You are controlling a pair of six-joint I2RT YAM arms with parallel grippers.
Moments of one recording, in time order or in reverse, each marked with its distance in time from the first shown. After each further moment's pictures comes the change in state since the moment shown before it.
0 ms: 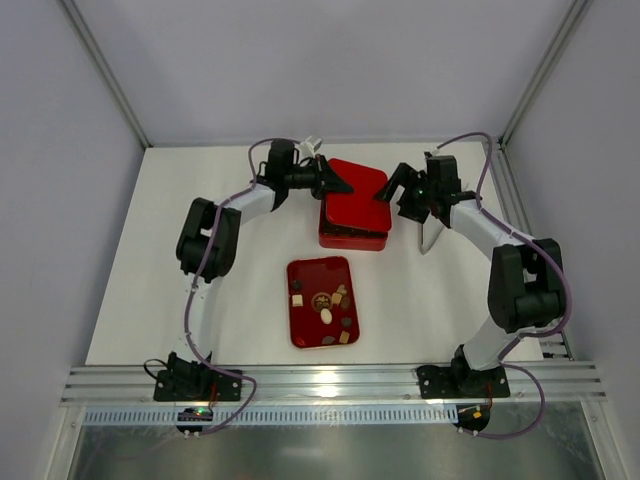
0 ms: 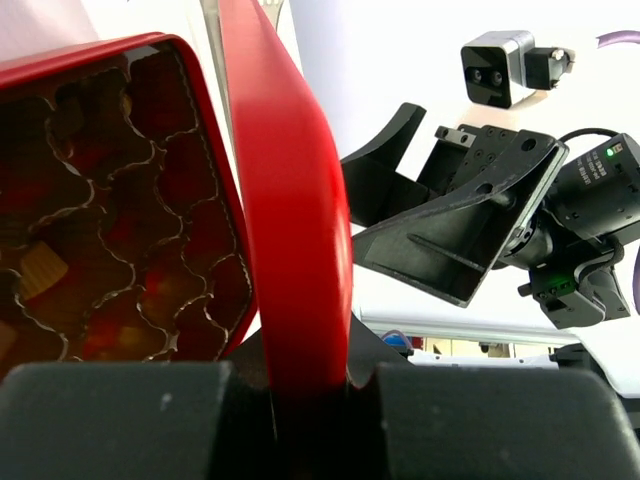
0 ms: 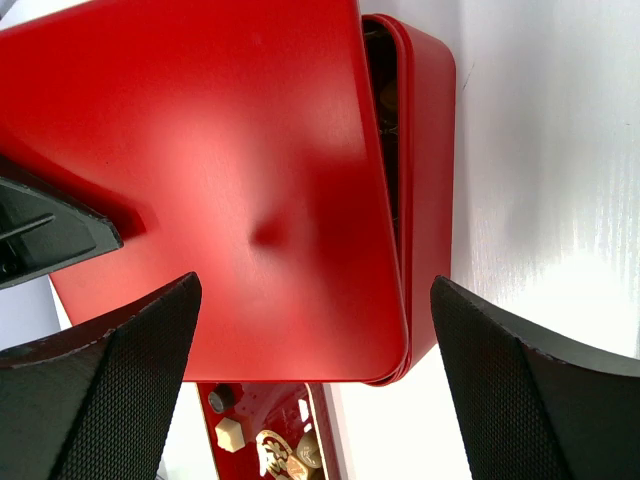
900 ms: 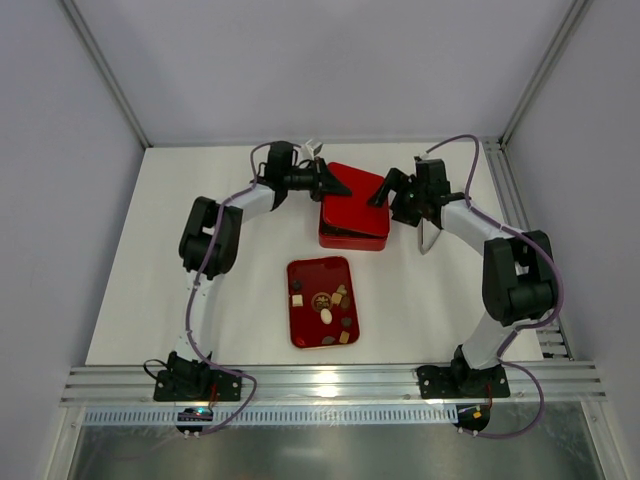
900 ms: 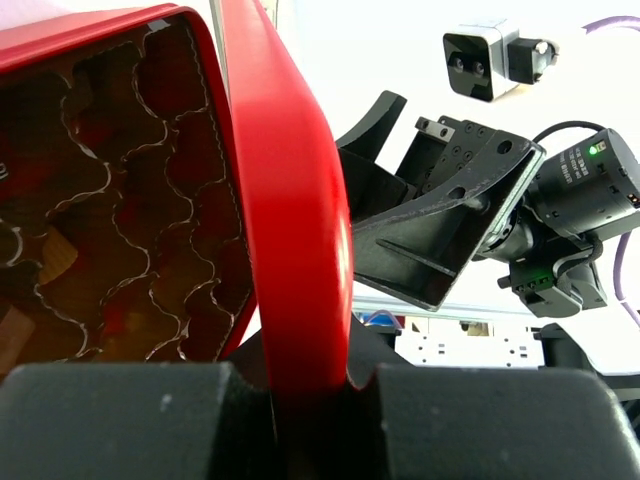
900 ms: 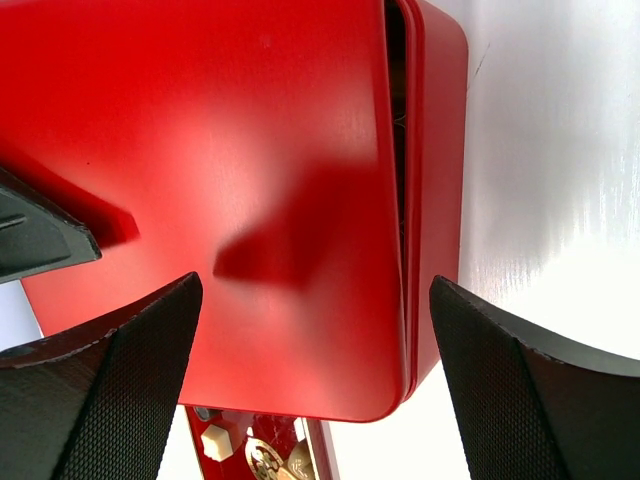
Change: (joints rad) left arm 0.016 0.056 0.038 -0.009 0.079 -0.021; right arm 0.043 0.059 -0.002 0.025 0.027 0.000
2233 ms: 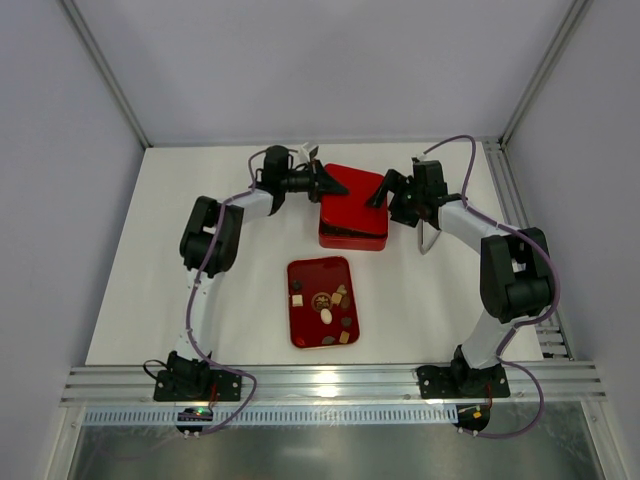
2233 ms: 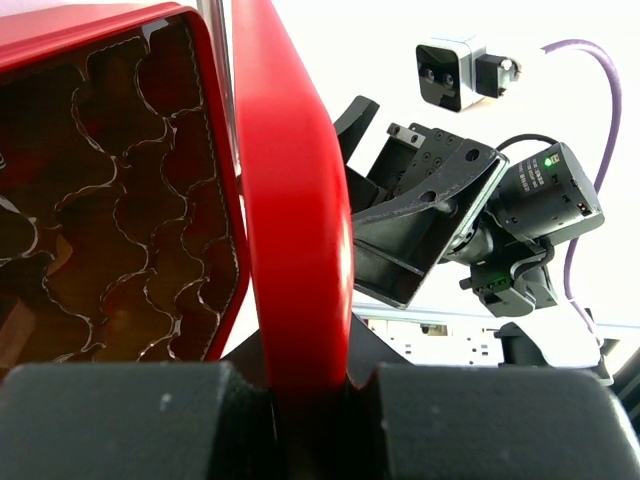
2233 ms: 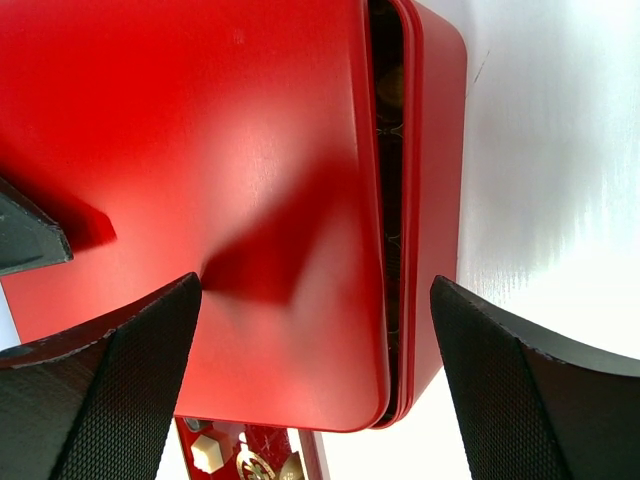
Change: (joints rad) left arm 0.014 0.026 -0.049 0.184 0.024 -0.182; right arm 0.011 0.024 -0.004 0.031 0.017 -0.008
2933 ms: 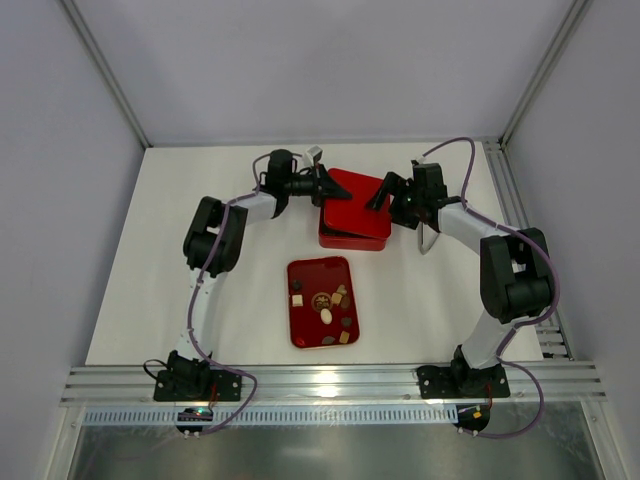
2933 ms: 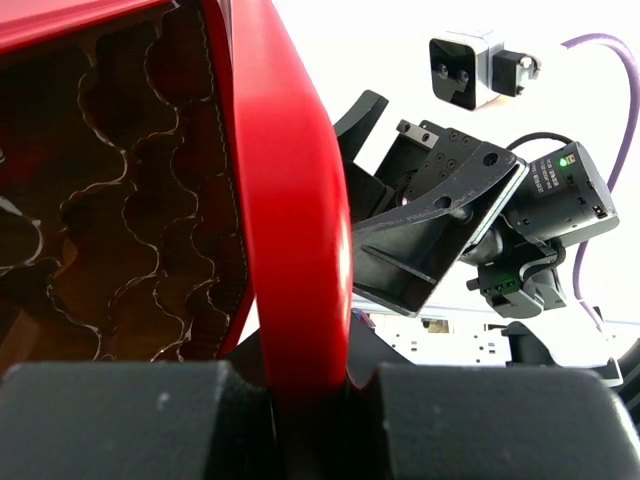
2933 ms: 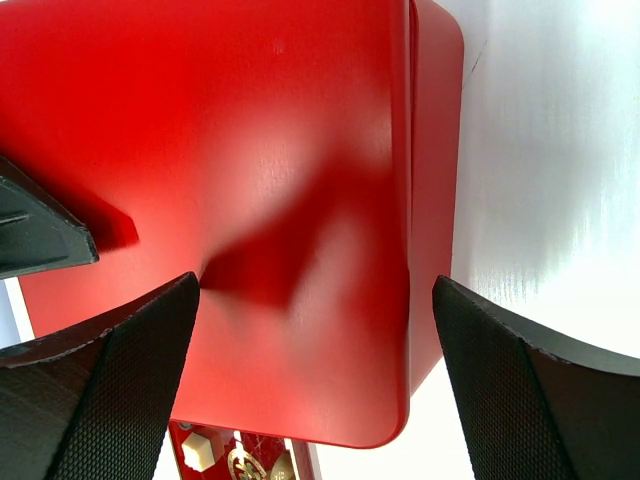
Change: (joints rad) left arm -0.017 0.026 -0.002 0.019 0.002 -0.001; right arm 0.000 -0.003 -0.028 0.022 -0.004 -0.011
